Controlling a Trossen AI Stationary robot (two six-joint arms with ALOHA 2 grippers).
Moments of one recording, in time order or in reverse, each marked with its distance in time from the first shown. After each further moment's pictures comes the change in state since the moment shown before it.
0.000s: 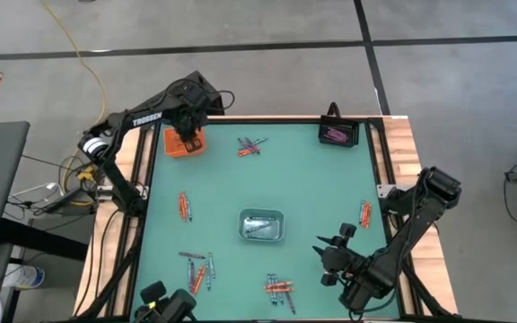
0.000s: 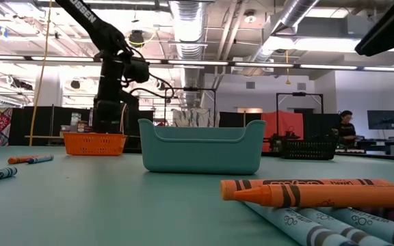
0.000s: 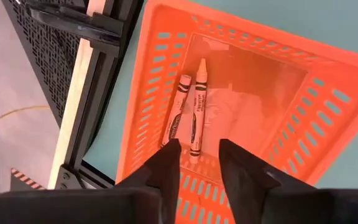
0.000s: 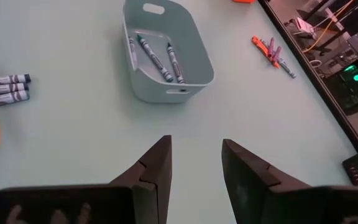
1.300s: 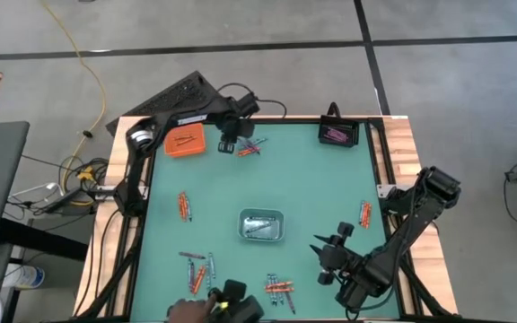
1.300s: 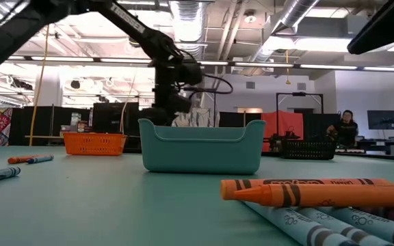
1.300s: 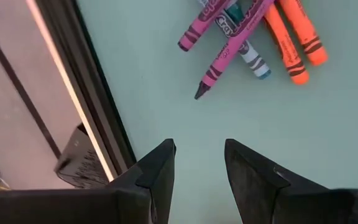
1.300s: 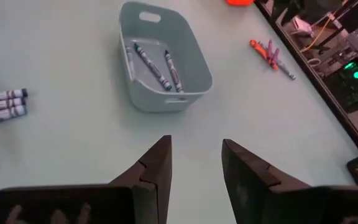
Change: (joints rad) left arm -0.272 0.415 0.501 -0.005 0.049 0.485; right arm -0.018 0.001 0.001 0.034 0.016 -0.007
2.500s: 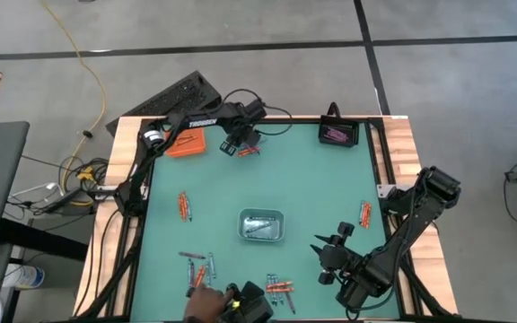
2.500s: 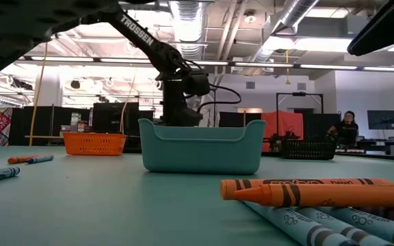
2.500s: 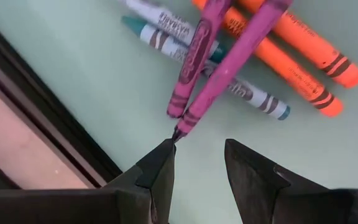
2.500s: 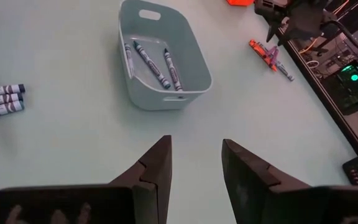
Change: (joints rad) left arm -0.027 0.101 0.024 0.105 0.001 0.315; right arm 0.001 0.000 0.000 -0.010 -0.003 -0.012
